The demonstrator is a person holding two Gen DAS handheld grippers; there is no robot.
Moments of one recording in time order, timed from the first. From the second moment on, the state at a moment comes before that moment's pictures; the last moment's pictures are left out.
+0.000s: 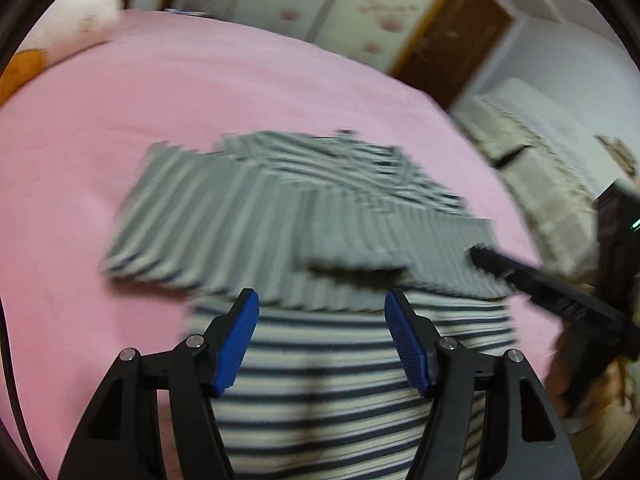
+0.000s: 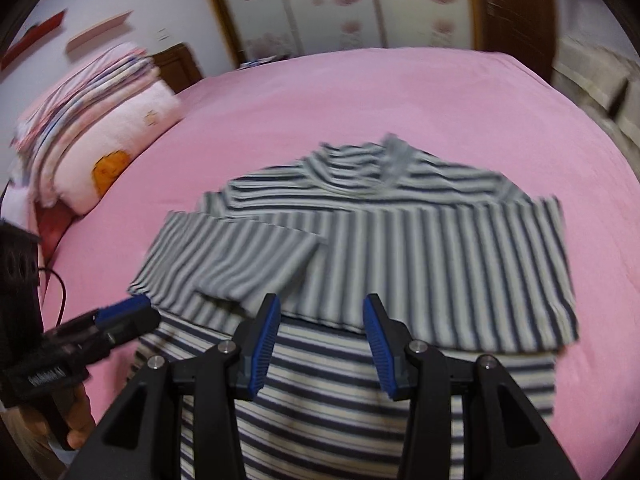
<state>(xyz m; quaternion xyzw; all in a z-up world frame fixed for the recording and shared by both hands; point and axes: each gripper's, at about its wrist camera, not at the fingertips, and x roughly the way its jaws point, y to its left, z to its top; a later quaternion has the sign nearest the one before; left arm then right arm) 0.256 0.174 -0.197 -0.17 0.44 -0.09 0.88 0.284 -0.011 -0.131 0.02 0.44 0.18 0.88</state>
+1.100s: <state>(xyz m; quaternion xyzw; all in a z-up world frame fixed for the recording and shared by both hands) 0.247 0.224 -0.239 -0.26 0.46 -0.03 0.85 0.331 0.050 -0.107 -0.13 0.38 0.15 0.90</state>
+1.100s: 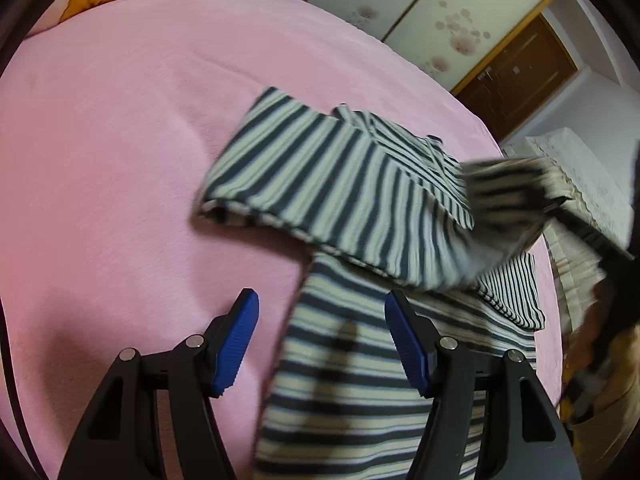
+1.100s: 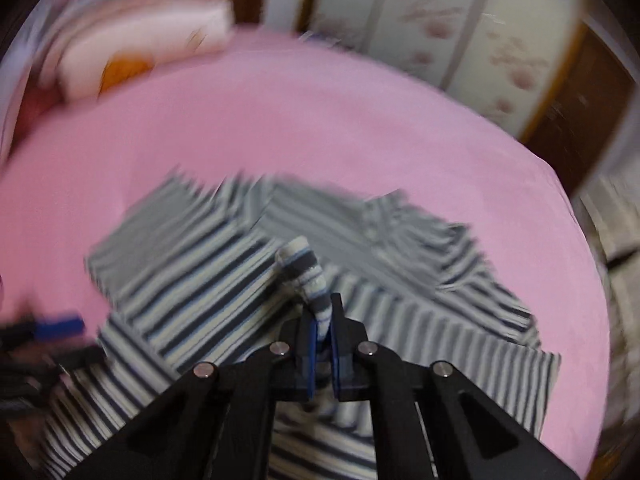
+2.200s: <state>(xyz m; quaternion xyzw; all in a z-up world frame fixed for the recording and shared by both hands) 0.321 0.194 -0.235 -0.09 0.47 -0.01 0.88 0.353 -0.216 -0.179 0.17 0.49 0.03 0.85</state>
